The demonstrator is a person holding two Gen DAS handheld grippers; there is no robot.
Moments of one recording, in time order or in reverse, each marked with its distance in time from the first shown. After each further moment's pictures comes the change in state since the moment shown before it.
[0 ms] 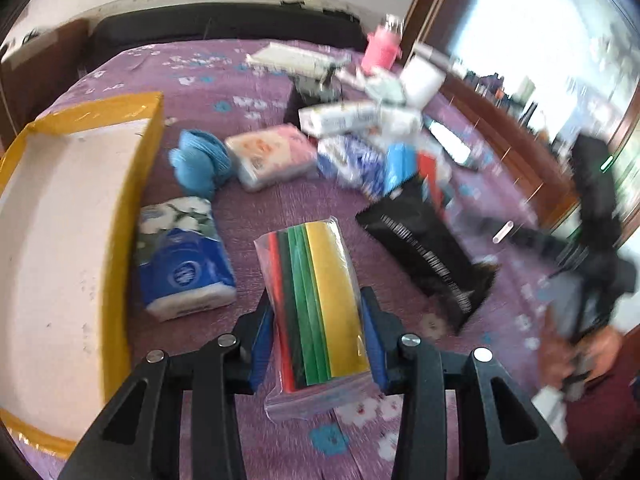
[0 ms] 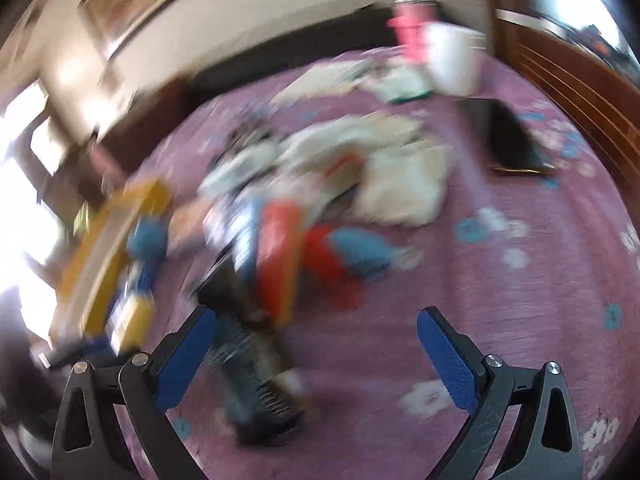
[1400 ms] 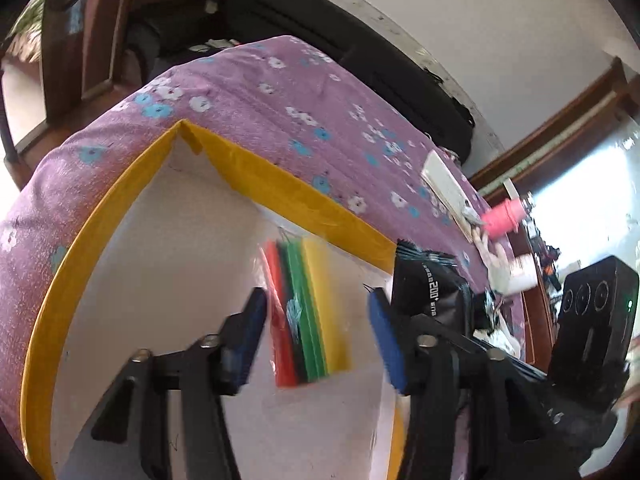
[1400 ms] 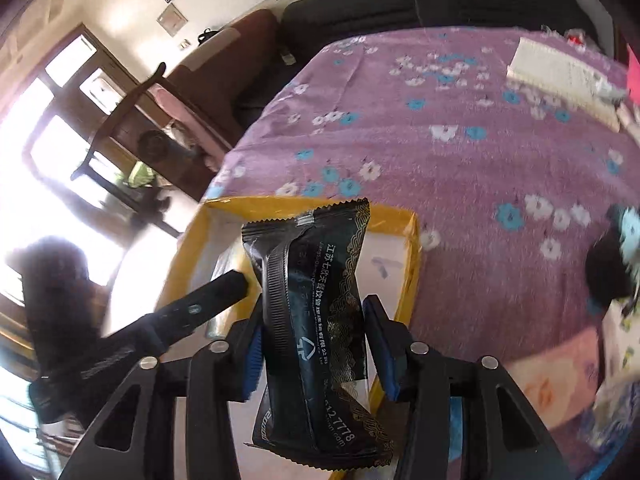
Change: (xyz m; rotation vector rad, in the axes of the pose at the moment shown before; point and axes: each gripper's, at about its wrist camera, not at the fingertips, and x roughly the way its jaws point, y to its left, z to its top) left arm -0.008 0.262 0.113 -0.544 -0.109 0.003; right arm 0.160 0.256 0.130 -0.090 0.179 0.231
